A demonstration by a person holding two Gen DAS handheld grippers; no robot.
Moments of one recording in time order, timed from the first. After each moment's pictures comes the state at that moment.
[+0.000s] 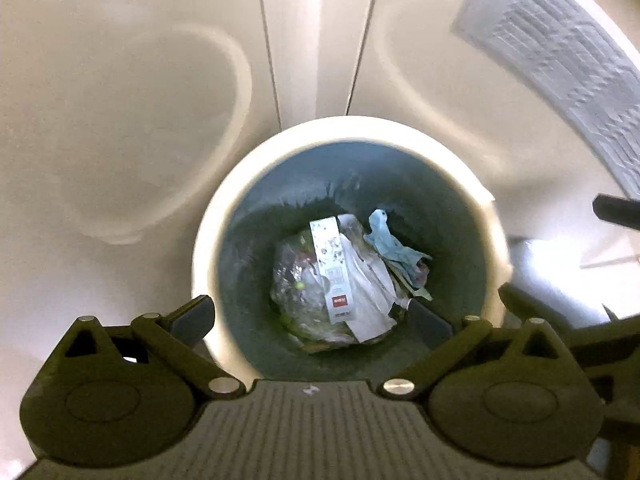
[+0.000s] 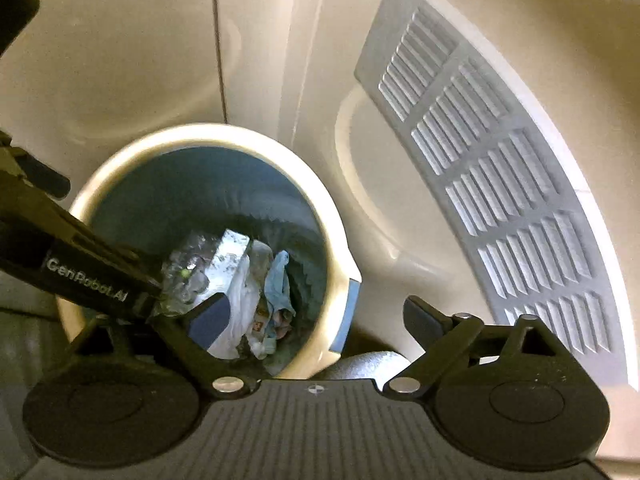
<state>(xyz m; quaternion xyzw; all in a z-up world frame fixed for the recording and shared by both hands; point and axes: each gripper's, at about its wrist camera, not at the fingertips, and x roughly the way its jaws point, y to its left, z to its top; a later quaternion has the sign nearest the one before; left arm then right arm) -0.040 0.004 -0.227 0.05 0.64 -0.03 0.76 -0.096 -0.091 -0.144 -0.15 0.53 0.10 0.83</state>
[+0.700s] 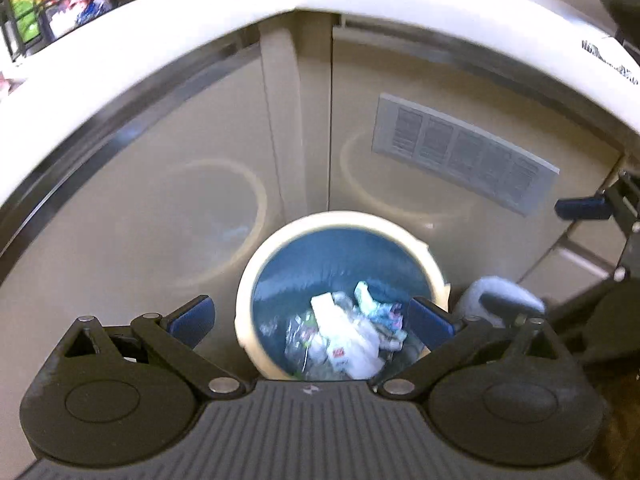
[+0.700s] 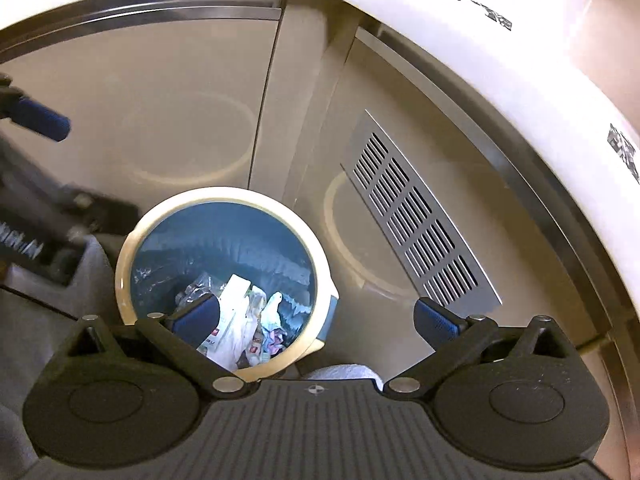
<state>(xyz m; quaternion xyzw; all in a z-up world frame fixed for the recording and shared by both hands) -0.167 0.007 -0.119 0.06 0.48 -0.05 0.87 -0.202 -0.103 -0.065 -0.17 0.42 0.10 0.89</state>
